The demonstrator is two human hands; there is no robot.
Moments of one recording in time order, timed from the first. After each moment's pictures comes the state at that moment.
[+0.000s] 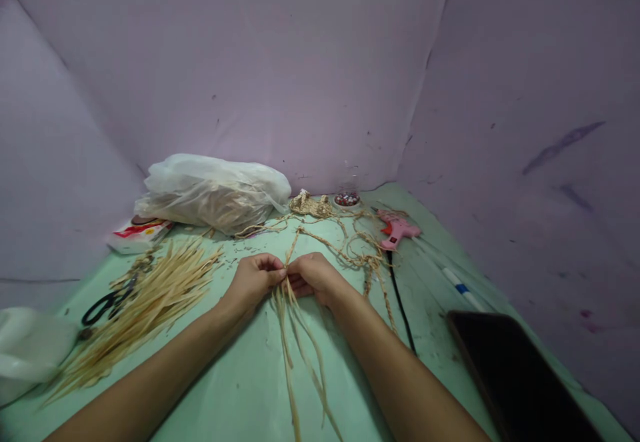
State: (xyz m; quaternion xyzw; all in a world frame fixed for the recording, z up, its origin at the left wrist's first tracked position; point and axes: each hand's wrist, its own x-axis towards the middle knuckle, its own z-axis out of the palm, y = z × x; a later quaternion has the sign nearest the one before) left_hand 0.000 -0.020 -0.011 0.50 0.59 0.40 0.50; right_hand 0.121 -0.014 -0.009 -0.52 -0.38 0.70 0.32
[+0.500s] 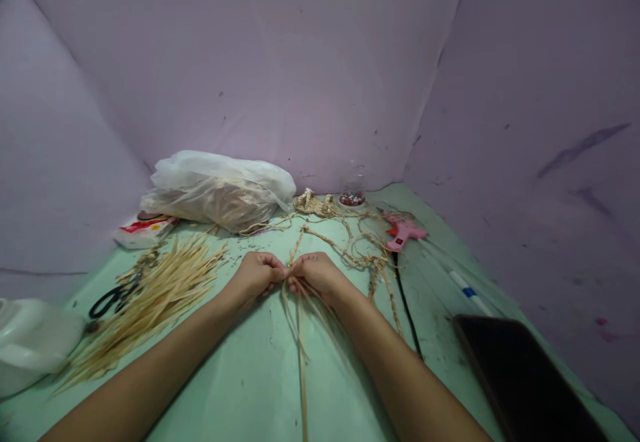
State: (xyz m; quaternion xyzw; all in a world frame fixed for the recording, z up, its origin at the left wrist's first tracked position) left_hand -0.008 -0.013 -0.008 0.51 0.62 0.32 0.51; right_hand 0.119 -0.013 -0.017 -0.51 -0.38 0.69 0.35
